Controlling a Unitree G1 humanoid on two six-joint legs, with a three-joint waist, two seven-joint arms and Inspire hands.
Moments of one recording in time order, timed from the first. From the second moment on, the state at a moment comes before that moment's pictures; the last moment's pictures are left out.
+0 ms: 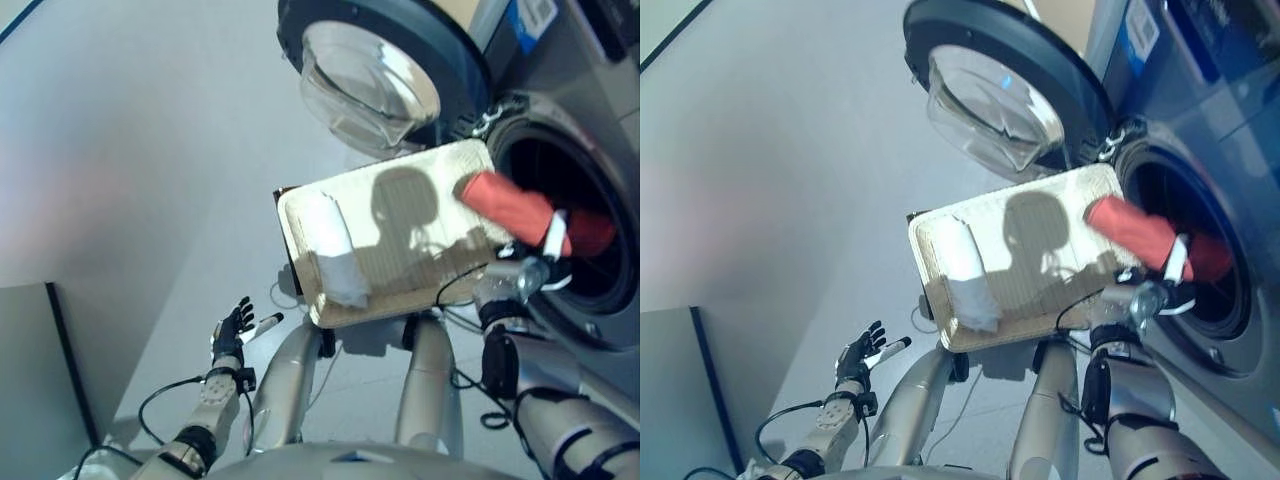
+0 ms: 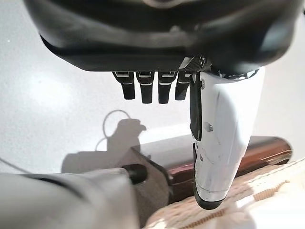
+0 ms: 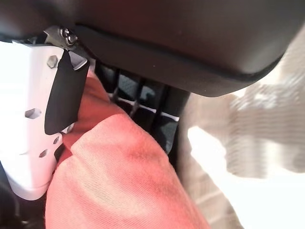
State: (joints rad) left arm -0.11 0.16 -0.41 1.02 -0.54 -0.39 0.20; right arm -0.78 -0.42 -0.32 1.14 1.15 -0.55 -0.46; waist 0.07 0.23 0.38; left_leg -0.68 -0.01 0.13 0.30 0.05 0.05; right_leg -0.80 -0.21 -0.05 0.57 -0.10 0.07
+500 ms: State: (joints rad) left arm -0.11 0.18 -0.40 1.01 -0.54 -0.39 0.18; right arm -0.97 -0.70 -0.27 1.11 1.03 -0.59 -0.61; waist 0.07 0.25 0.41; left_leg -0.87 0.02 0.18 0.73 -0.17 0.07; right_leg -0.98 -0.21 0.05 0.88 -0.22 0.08
